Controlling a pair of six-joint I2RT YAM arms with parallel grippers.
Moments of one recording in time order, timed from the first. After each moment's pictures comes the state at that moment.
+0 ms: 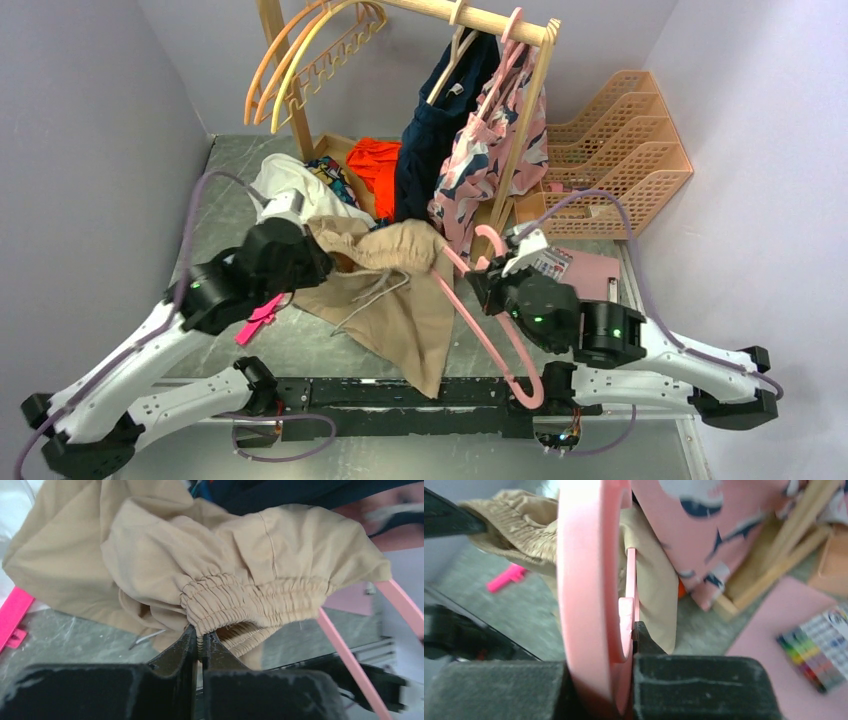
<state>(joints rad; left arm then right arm) -0.82 0.83 1.11 -0.87 -0.34 -0.79 1.31 0.67 0.93 -0.55 0.71 0.44</state>
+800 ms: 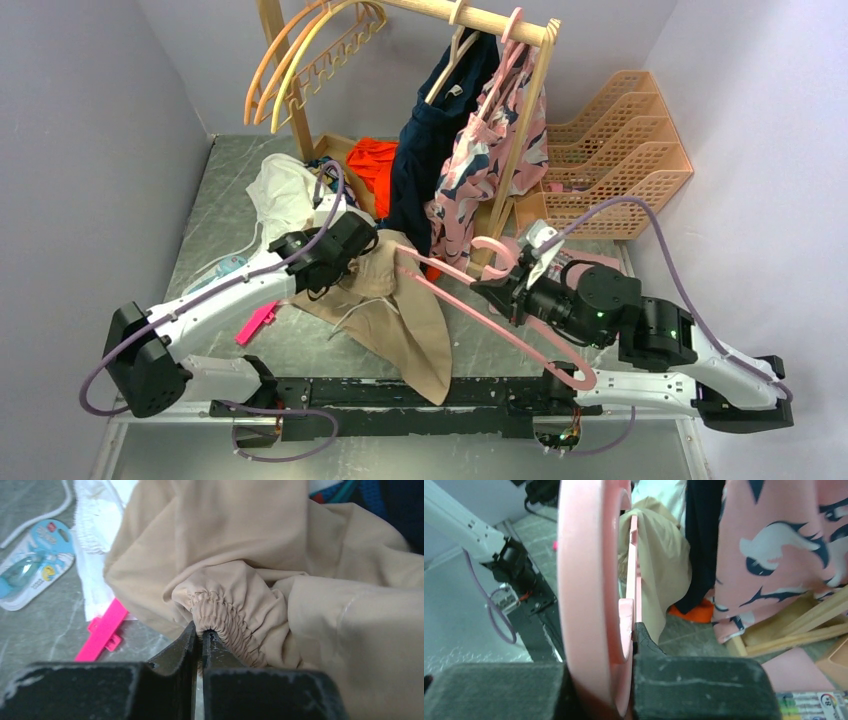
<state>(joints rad) -0.81 1.27 1.04 -0.84 -0.66 -0.72 1.31 0.65 1.11 -0.71 0.35 0.17</state>
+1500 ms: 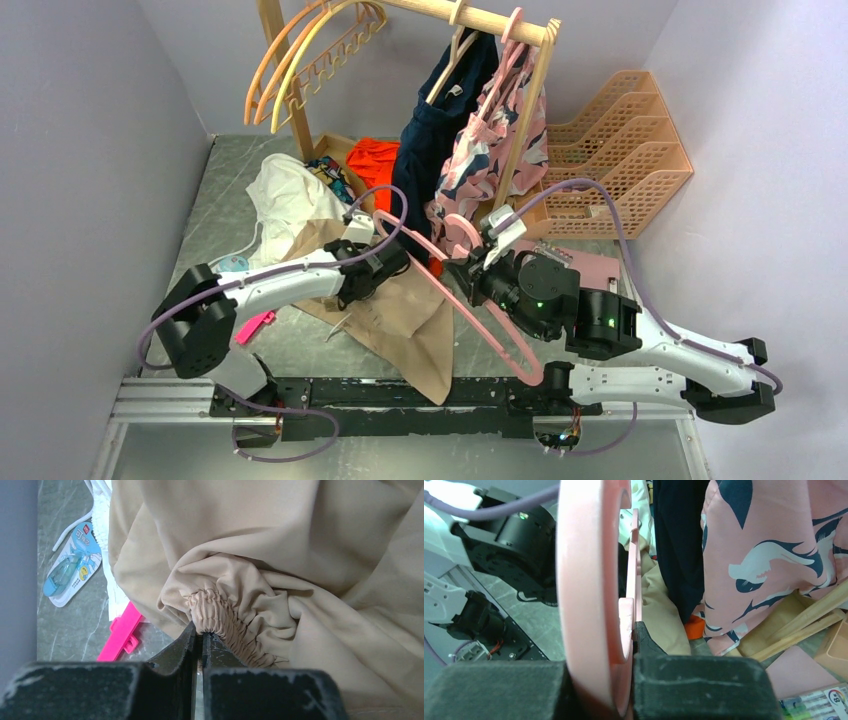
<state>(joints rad) -0.93 1.52 1.02 -0.87 -0.89 -0.81 1.31 0.81 1.06 -0.47 0.56 0.20</state>
